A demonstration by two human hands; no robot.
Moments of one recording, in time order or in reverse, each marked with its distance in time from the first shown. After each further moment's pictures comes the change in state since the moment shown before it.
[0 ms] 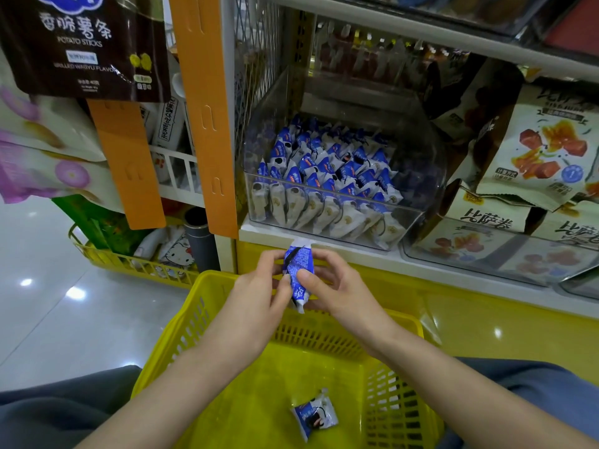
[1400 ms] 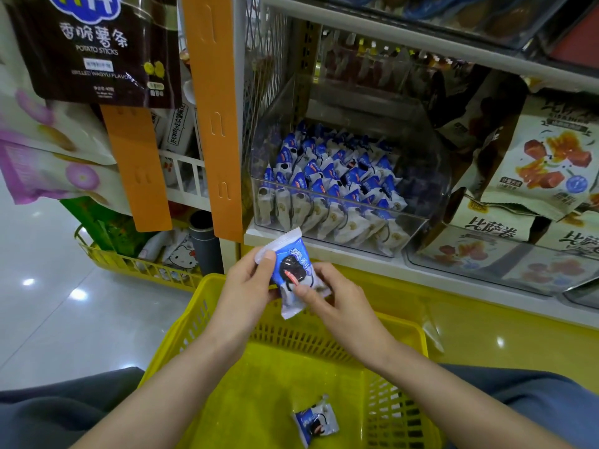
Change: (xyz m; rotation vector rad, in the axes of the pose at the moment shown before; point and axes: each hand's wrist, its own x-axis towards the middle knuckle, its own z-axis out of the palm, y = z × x) left_hand 0.012 0.015 -0.007 -0.715 0.091 -0.313; right_hand 0.002 0.013 0.001 -0.493 0.064 -0.212
